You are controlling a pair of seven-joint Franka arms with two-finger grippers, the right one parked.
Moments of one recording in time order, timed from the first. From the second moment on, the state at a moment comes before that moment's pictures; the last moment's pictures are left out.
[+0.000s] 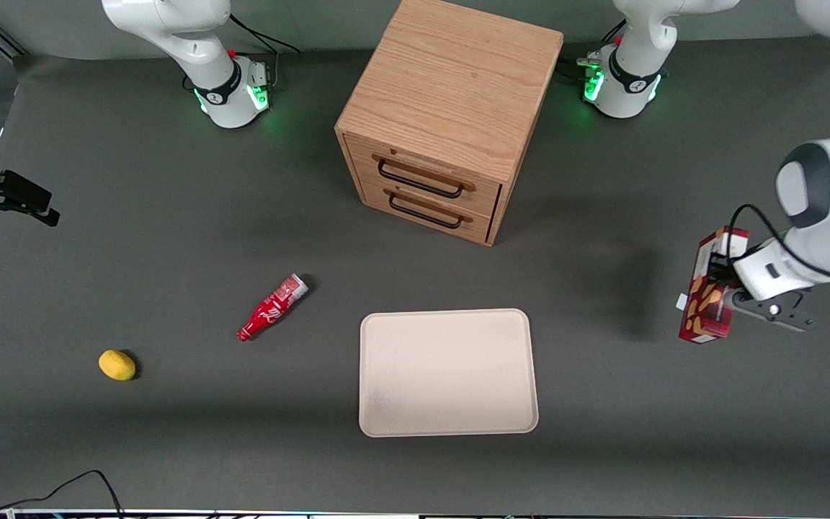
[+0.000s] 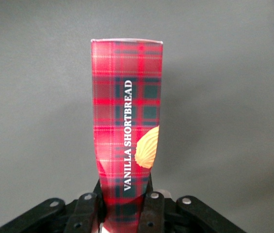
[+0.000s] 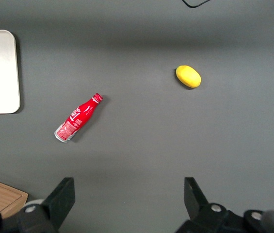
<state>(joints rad) -0.03 0.22 0.09 -1.81 -0.01 1.91 0.42</state>
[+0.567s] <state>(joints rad) -0.09 0.29 -0.04 -1.38 -0.02 1.56 0.21</state>
